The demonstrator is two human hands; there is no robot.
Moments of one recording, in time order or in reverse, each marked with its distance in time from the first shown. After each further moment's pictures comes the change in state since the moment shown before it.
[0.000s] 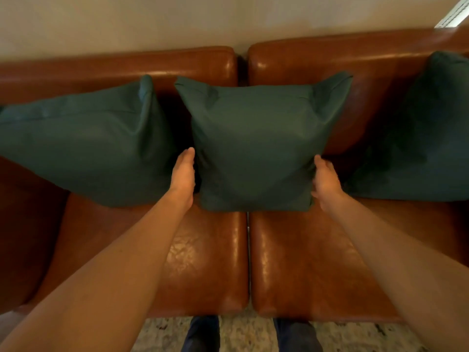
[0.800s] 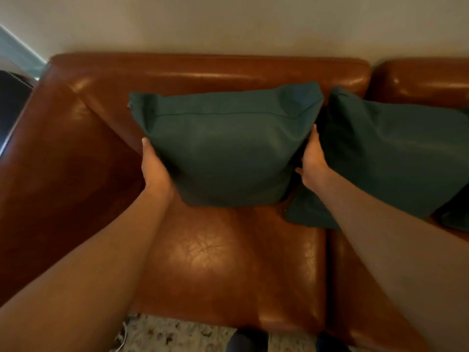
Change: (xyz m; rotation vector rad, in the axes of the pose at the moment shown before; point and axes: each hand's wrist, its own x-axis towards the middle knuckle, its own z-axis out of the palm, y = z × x) left_hand 0.100 0.058 -0.311 -0.416 0.253 0.092; right_hand -0.119 -0.060 0.324 0.105 -0.250 -0.054
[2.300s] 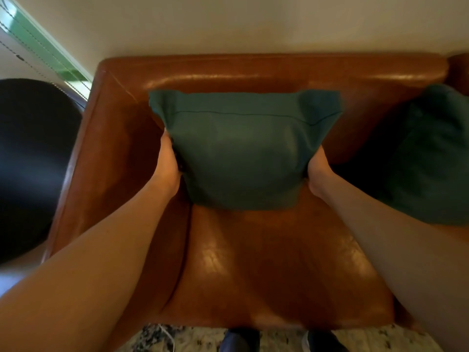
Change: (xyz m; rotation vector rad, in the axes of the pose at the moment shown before) left_hand 0.139 0.103 -0.121 0.216 -0.360 -0.028; right_hand -0.050 0.042 0.207 0.023 0.022 -0.069
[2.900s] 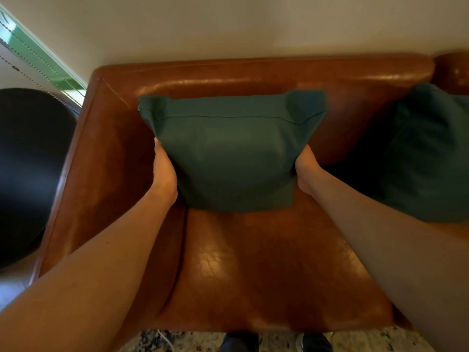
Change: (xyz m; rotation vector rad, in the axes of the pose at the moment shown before) left_hand -0.004 -0.012 0.008 0.013 0.171 0.004; right_hand 0.008 -0.005 0.001 -0.017 -0.046 0.014
